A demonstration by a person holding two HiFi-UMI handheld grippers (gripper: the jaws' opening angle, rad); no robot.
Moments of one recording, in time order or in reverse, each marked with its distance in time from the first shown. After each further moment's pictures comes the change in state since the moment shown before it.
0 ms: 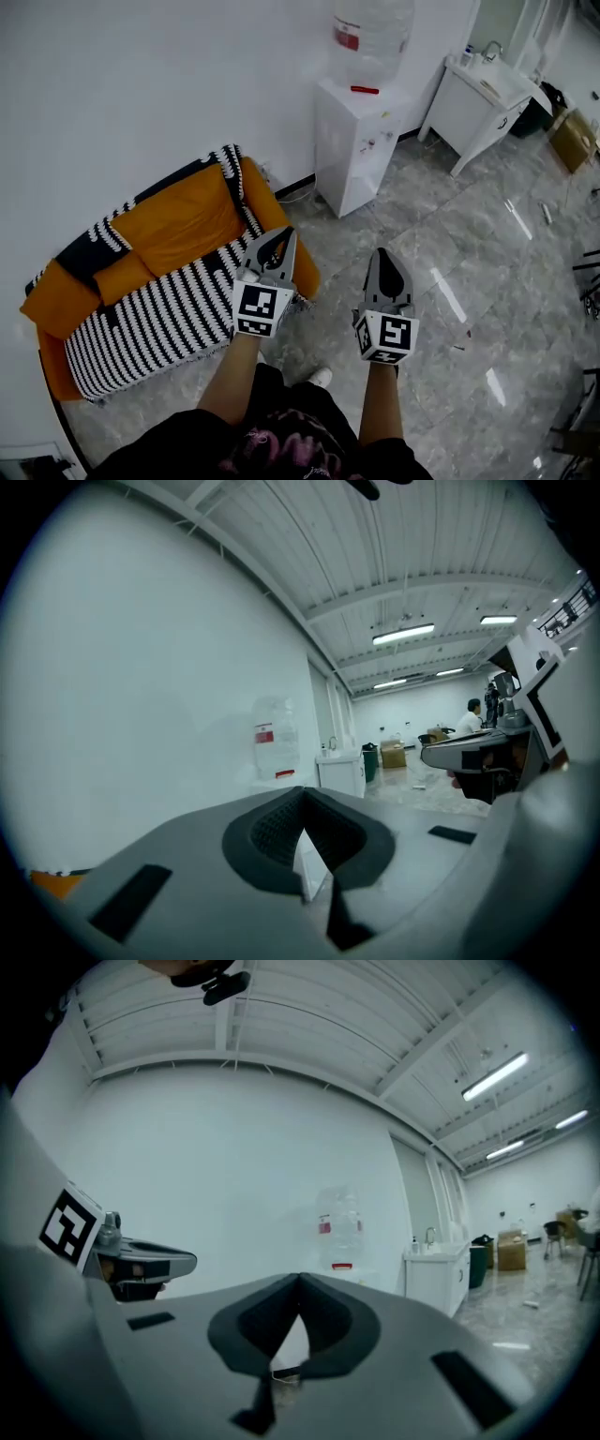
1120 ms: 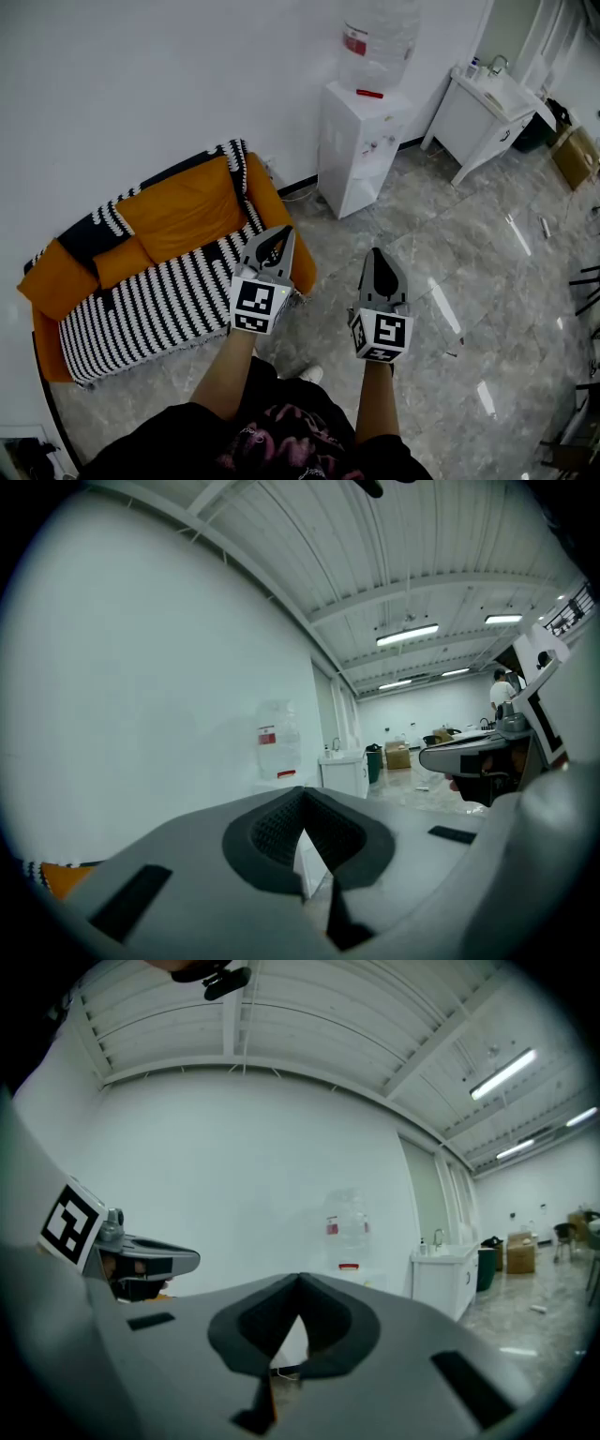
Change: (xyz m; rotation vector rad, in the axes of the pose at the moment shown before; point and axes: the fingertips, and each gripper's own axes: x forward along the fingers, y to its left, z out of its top) left arm -0.031 -0.019 0.007 0.001 -0.004 0.034; right arm -0.028 0.007 0.006 -0.029 -0.006 0.061
